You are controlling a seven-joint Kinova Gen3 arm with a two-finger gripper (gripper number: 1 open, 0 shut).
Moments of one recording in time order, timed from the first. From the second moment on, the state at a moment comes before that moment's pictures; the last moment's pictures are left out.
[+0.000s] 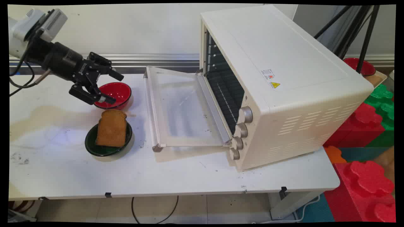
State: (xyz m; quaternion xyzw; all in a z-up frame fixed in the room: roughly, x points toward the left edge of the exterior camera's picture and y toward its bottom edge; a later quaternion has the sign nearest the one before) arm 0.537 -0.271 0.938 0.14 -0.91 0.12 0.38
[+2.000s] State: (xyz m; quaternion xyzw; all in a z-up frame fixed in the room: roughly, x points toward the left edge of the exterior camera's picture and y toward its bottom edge) arm 0.516 -0.334 0.795 0.10 -0.92 0.16 0.34
